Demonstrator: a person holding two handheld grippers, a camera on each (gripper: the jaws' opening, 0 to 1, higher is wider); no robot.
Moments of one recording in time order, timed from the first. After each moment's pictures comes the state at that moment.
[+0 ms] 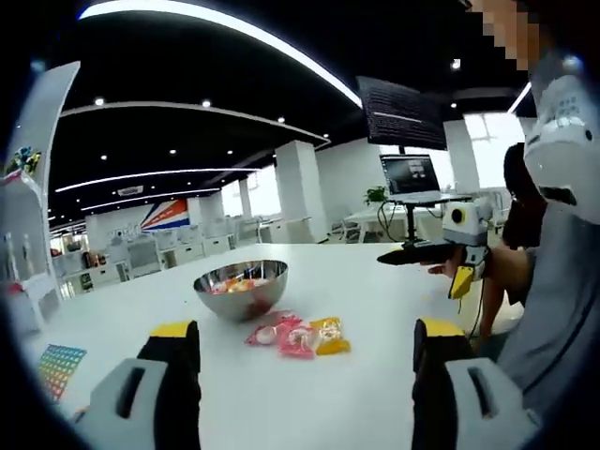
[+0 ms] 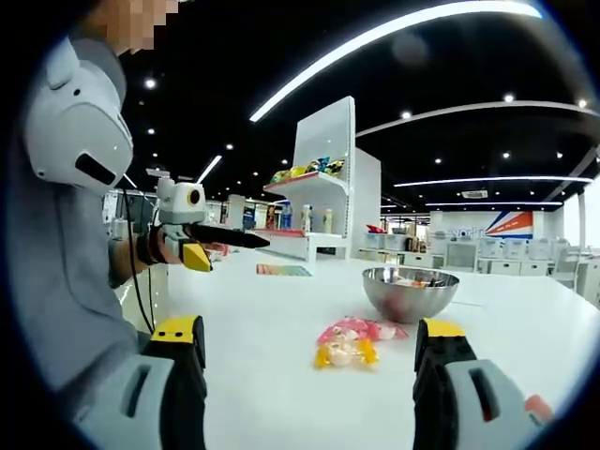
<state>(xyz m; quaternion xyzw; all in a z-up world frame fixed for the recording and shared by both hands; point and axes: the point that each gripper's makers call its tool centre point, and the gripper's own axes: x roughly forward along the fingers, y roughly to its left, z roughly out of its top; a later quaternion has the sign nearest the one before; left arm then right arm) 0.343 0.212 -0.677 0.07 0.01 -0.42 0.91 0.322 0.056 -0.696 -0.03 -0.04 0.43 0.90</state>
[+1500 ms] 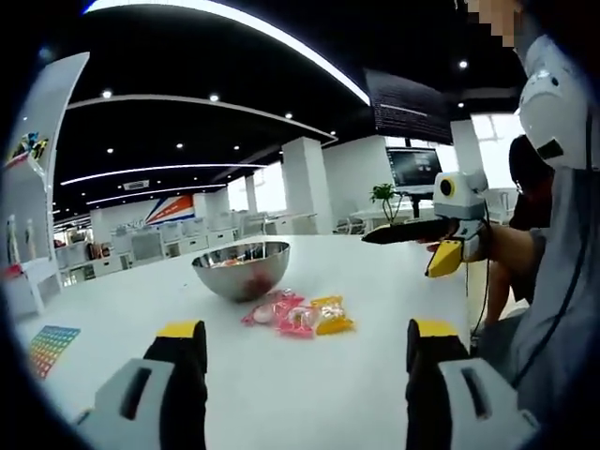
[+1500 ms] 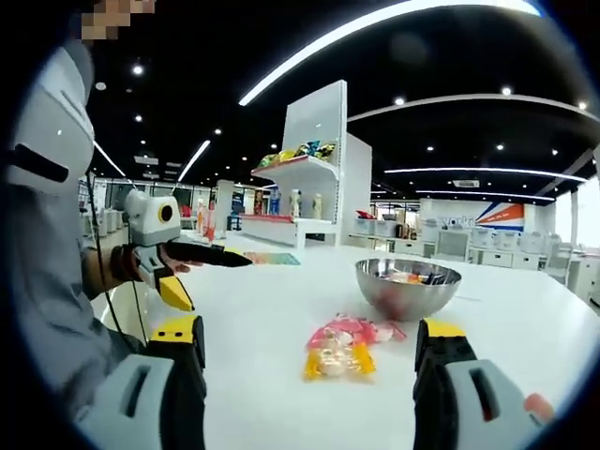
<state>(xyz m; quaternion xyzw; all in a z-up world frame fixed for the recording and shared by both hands) 0.346 0.211 -0.706 0.08 0.01 -0.40 0.91 0.355 0.078 -0.703 -0.05 0.00 0.40 0.91</state>
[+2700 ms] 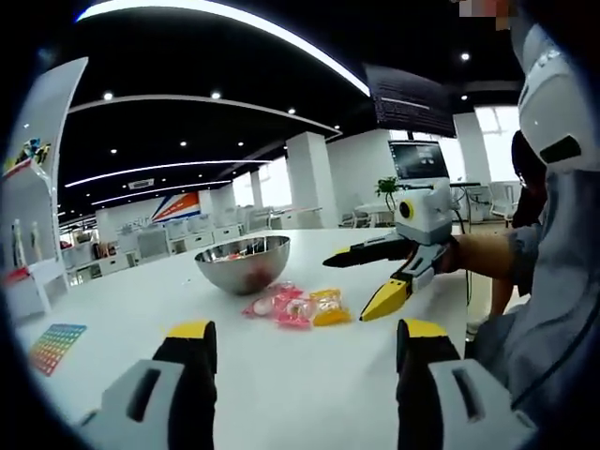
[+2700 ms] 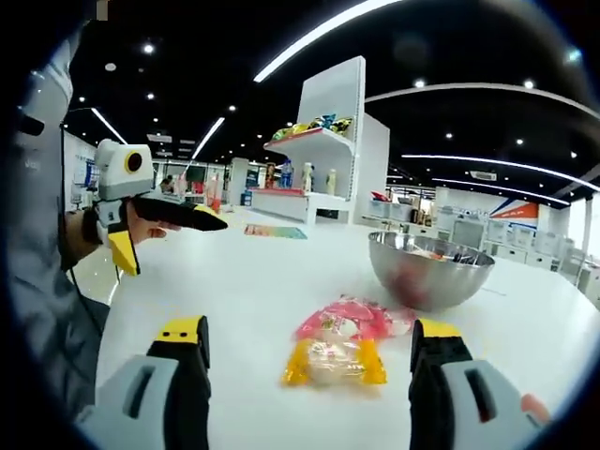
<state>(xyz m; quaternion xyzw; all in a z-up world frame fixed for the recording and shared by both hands) 0.334 0.210 -0.713 0.09 0.03 -0.39 0.92 0.407 0.115 -0.745 -0.10 0.03 0.43 0.90</state>
